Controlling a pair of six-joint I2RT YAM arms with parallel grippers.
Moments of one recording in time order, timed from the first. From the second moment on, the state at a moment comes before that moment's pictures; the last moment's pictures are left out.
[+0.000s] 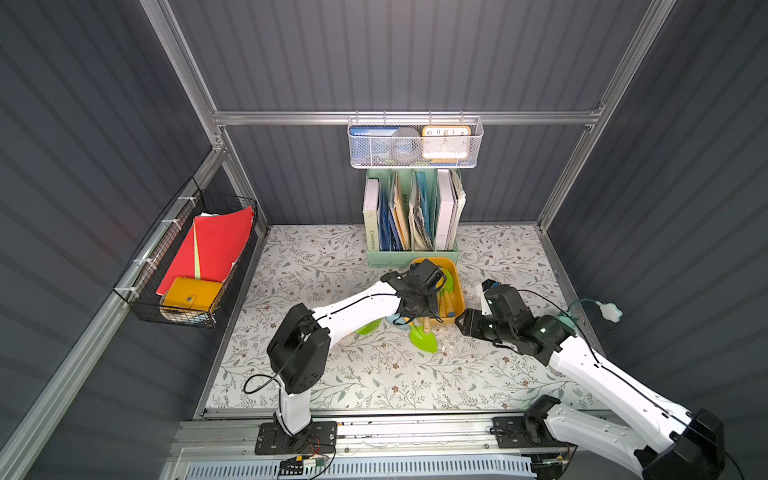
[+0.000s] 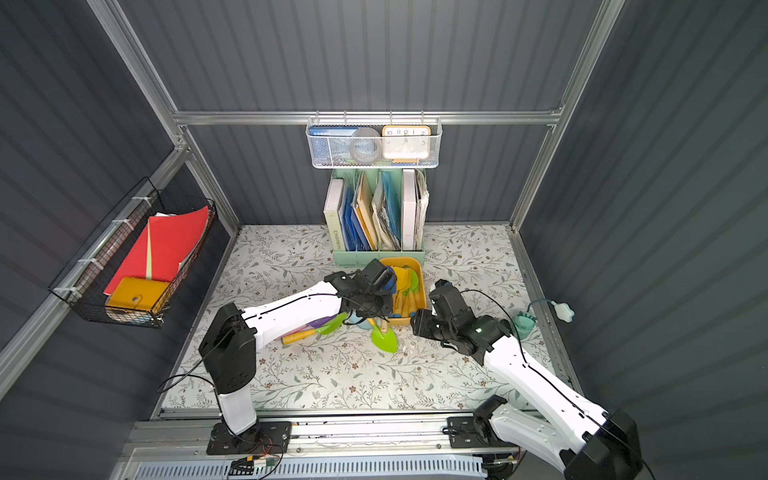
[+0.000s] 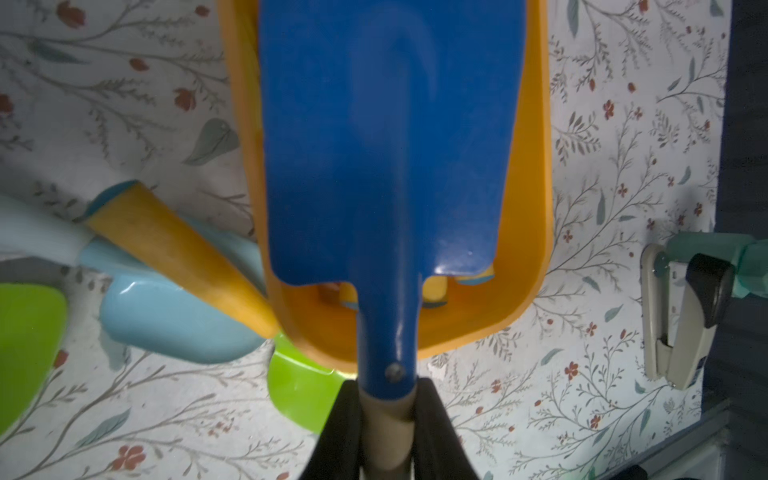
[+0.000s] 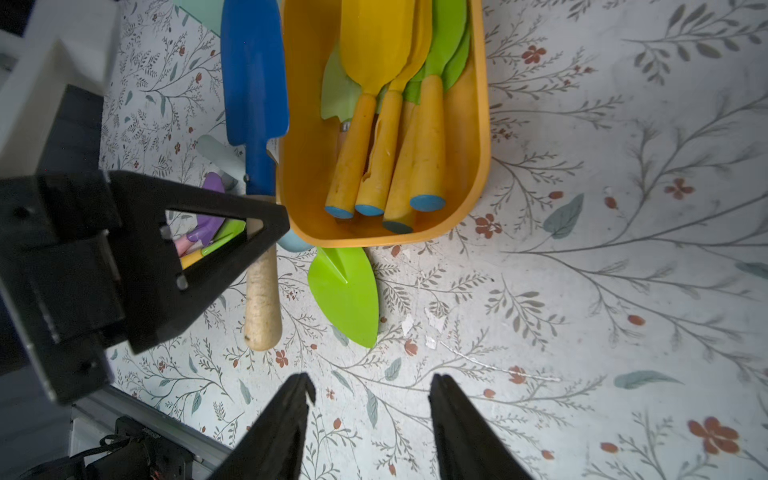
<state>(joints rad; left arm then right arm) -0.83 1.90 1.55 -0.69 -0.01 -0.81 0.55 0.99 0.78 -0.64 -0.05 0.72</state>
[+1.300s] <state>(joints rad) -0.80 2.27 1.90 -0.65 0.01 -0.79 0.51 0.95 0.72 -0.66 -0.05 0.75</state>
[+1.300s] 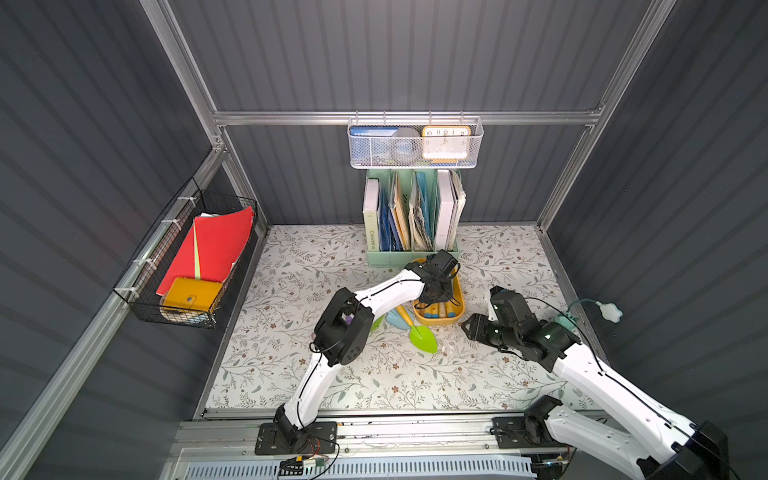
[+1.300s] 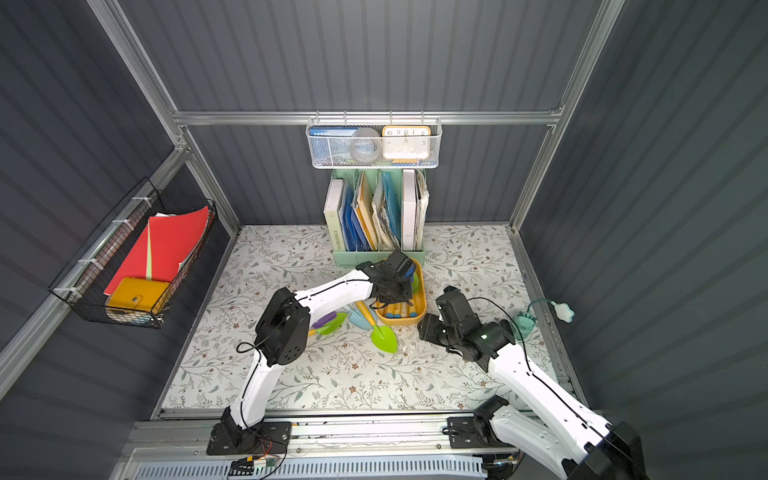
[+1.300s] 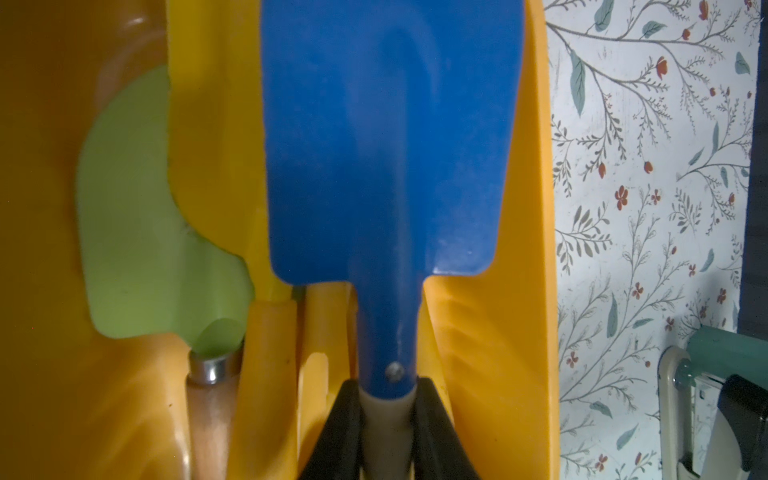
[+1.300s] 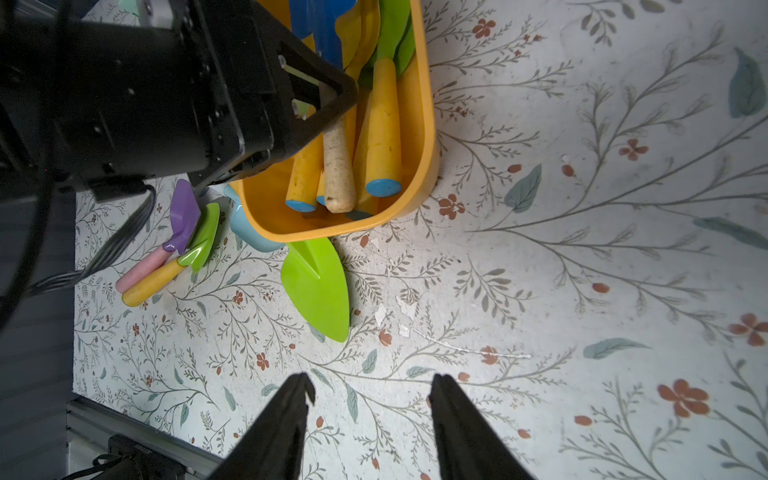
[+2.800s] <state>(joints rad) -0.77 1.71 1.31 -0.57 -0.06 -0.76 0.64 1.07 0.79 -0.61 -0.23 0.69</state>
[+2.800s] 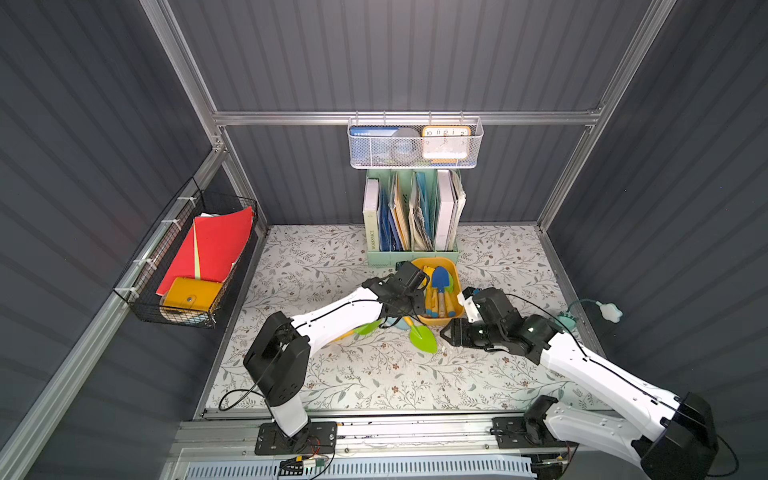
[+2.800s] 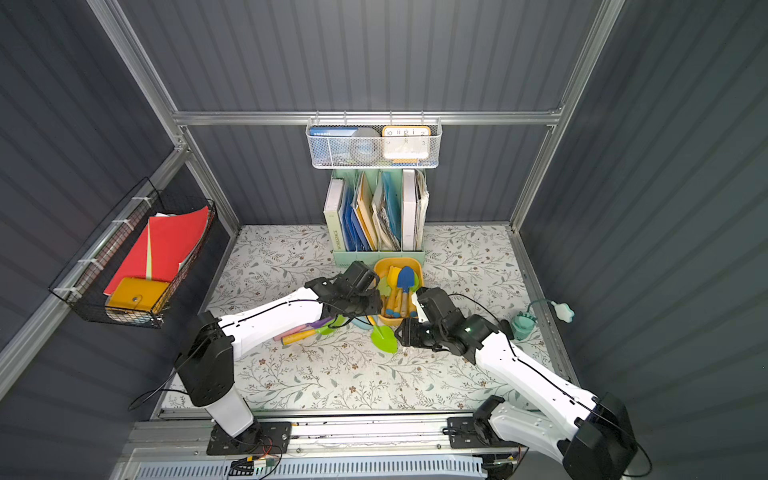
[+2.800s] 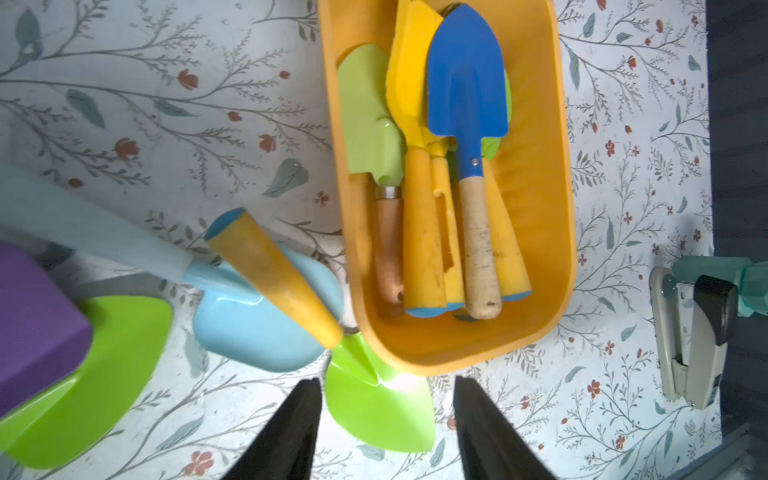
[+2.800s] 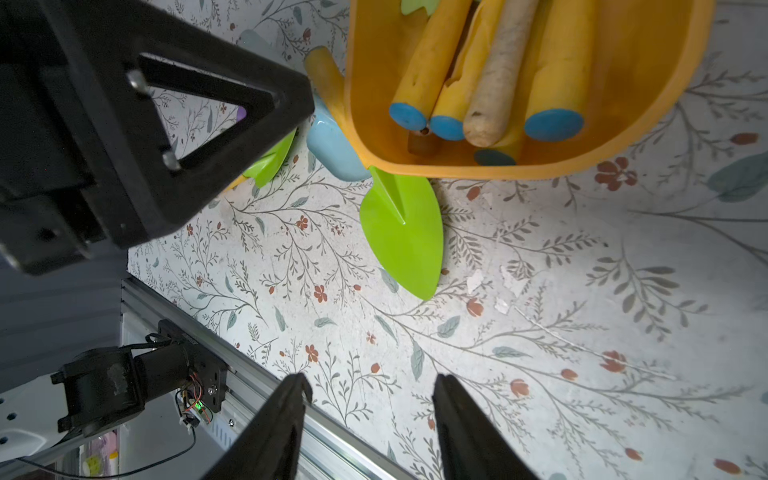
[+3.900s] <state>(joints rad) -0.56 1.44 1.01 -0.71 -0.14 -0.76 0.76 1.19 0.80 -0.55 -0.21 0.68</state>
